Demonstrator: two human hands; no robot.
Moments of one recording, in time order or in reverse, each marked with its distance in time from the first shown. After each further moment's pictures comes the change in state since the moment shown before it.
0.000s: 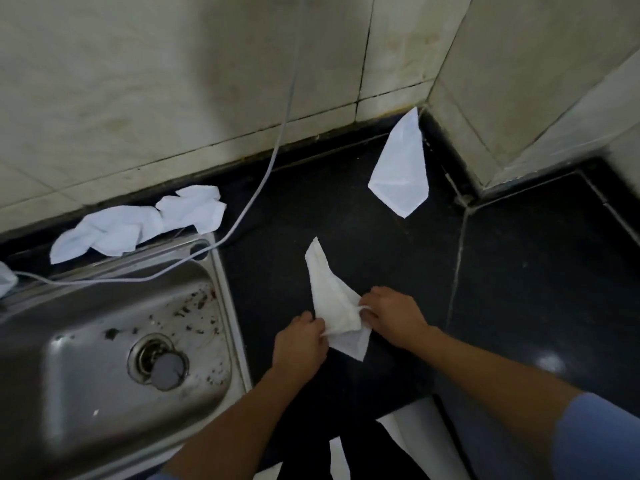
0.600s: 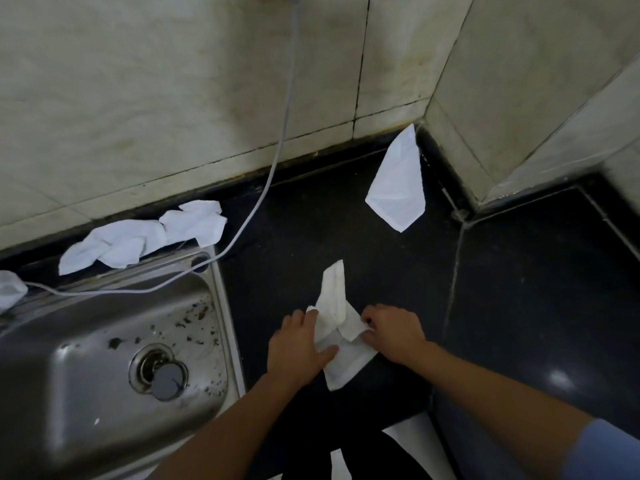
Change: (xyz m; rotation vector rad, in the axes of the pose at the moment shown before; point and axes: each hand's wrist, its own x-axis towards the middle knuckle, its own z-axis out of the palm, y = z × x) left_hand 0.008 0.008 -0.014 0.004 -0.001 -0.105; right_hand -0.008 -0.005 -0.020 0.010 -0.129 0.186
